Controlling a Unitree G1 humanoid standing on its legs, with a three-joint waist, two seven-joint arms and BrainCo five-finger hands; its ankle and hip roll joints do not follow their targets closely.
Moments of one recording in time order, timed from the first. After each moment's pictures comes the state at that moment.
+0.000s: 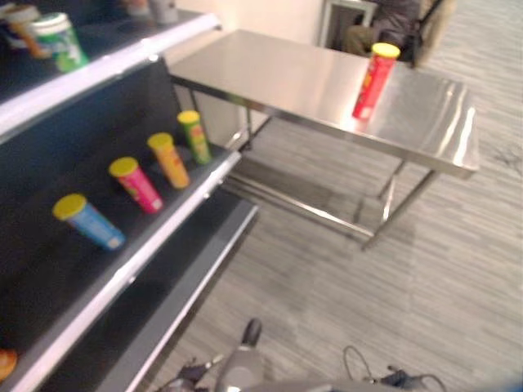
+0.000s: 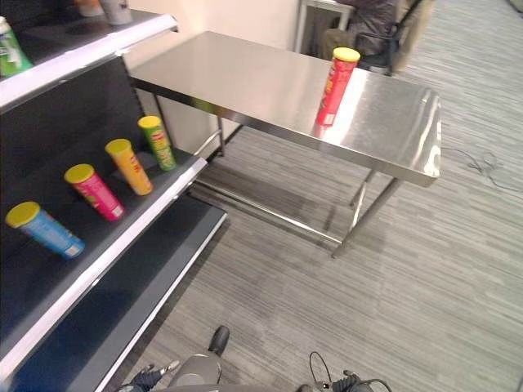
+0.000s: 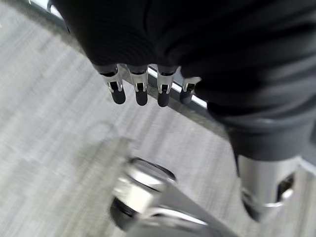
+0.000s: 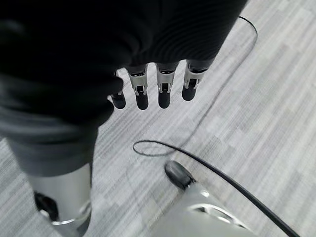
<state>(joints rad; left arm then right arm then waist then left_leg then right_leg) 0.00 0.19 -0.07 1.39 -0.22 -0.12 0.12 -0.11 -0.20 0.35 1.41 0.06 -0.03 -0.12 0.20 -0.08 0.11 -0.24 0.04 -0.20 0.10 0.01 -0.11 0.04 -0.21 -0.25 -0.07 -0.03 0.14</state>
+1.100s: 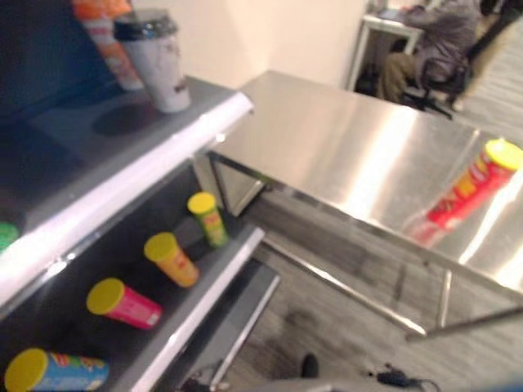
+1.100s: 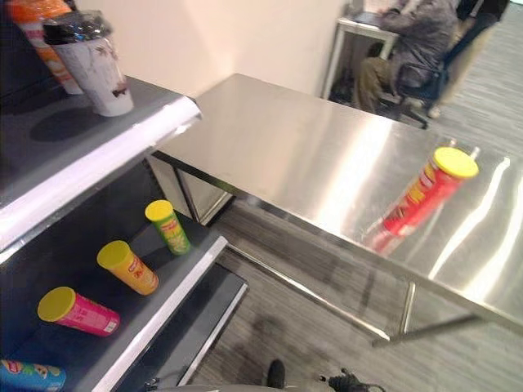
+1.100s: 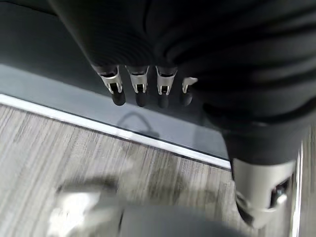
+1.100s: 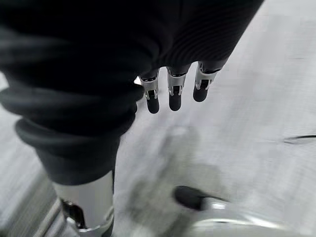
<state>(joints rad) 0.03 0.22 -0.26 1.35 -0.02 -0.13 0.10 -0.07 -0.21 0.28 1.31 0.17 -0.05 -0.14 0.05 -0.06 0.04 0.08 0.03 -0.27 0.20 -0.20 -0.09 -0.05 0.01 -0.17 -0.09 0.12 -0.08</state>
